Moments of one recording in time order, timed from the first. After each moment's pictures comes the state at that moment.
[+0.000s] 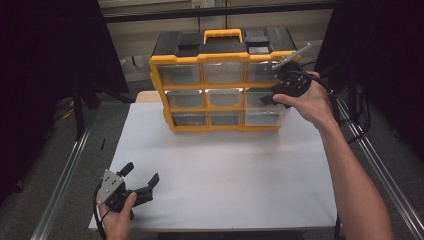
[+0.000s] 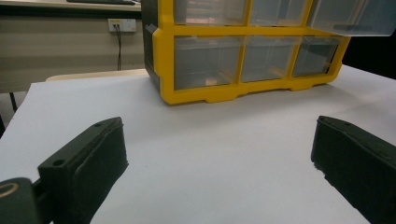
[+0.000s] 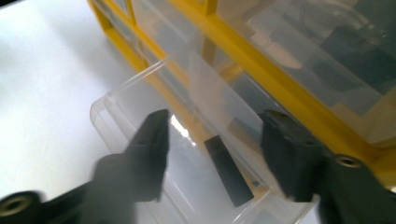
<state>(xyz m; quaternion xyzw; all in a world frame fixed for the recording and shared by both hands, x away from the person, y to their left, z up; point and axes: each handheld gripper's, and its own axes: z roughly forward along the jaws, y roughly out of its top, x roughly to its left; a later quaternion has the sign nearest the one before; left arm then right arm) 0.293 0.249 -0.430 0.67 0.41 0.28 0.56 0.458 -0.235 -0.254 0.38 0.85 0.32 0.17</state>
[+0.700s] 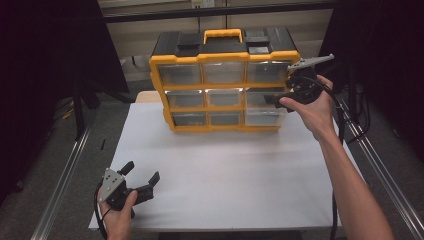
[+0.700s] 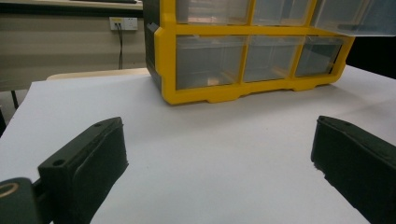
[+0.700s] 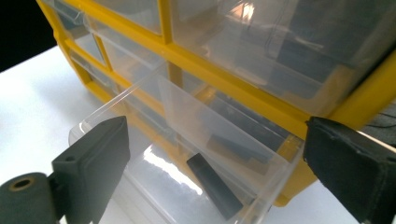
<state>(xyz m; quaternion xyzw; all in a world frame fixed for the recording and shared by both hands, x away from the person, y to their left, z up) 0.296 0.248 -0.430 0.67 0.41 0.28 0.56 0.439 -0.254 -0.267 0.43 0.77 0.41 0.22</state>
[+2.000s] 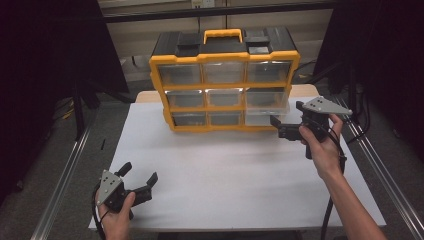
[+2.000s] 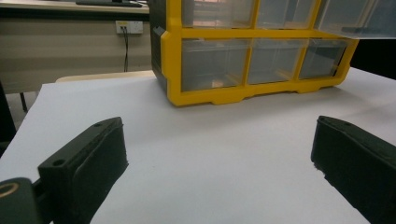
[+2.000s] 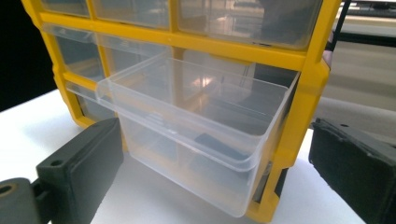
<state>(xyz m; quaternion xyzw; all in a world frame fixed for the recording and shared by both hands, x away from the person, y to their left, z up) 0.291 0.251 -0.429 0.66 0.41 0.29 0.55 0.362 -0.256 -0.328 0.44 0.67 0.51 0.32</state>
